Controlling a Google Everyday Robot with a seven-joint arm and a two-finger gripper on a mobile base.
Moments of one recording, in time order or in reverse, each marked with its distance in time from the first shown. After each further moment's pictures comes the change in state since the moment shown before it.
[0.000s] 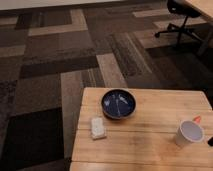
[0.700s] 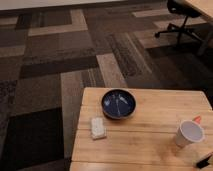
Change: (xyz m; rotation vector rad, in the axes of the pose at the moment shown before) arm 0.054 0.052 0.099 -0.130 -0.006 -0.021
